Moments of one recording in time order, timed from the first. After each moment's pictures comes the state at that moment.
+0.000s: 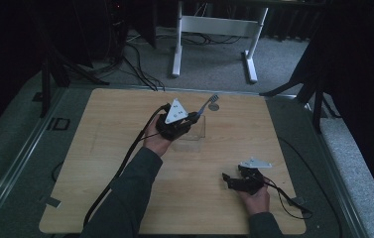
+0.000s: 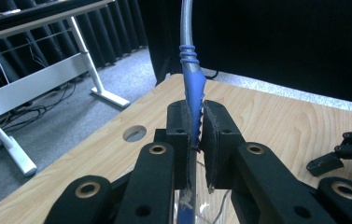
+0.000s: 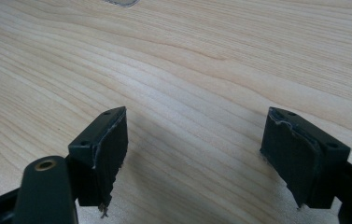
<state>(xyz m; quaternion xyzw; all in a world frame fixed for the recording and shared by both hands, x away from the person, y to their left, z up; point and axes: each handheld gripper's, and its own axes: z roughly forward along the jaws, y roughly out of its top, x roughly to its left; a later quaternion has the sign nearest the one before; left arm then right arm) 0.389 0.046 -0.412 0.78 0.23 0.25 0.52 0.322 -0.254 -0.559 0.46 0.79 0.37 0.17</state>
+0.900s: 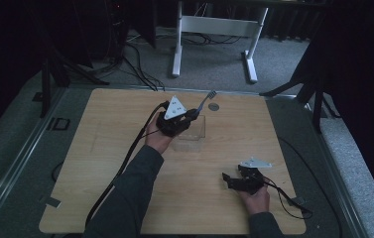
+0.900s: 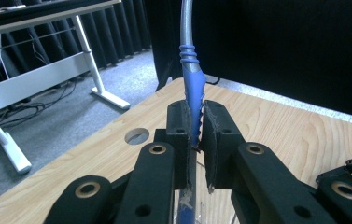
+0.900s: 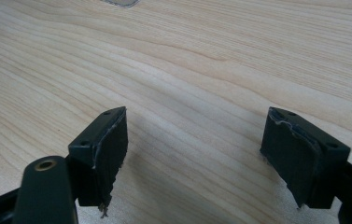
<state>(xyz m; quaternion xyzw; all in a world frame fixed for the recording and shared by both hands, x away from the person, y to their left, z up) 0.404 0.047 -0.419 0.77 0.25 0.24 0.54 0.322 -0.254 -0.559 0.46 0.79 0.37 0.17</state>
